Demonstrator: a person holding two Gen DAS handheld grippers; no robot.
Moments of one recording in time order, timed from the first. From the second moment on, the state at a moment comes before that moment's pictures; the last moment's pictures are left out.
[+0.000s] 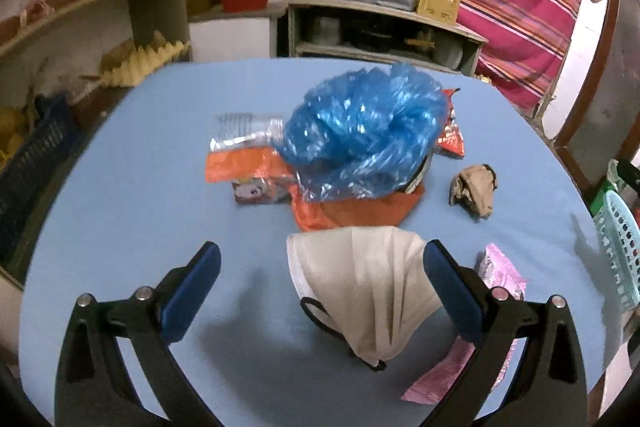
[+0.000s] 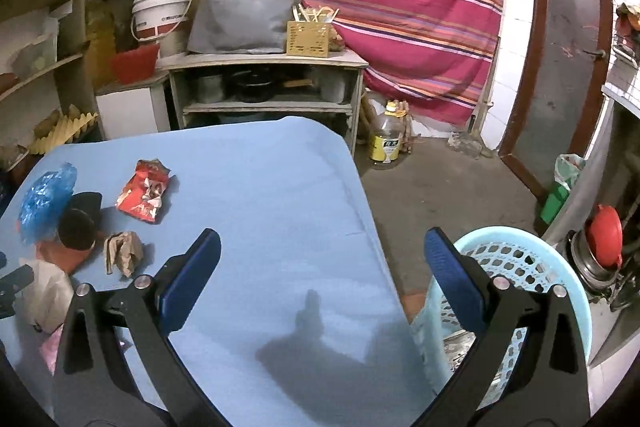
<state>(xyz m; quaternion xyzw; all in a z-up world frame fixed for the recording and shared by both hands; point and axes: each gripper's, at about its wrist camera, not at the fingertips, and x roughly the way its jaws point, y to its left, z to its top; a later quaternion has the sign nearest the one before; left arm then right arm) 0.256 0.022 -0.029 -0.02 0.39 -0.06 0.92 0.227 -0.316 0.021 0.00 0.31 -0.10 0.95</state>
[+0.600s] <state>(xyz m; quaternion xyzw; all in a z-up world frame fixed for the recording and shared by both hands) 0.261 0.024 -0.051 -0.07 0.45 -0.14 0.88 0.223 -0.248 -0.001 -0.04 0.35 -0.02 0.93</state>
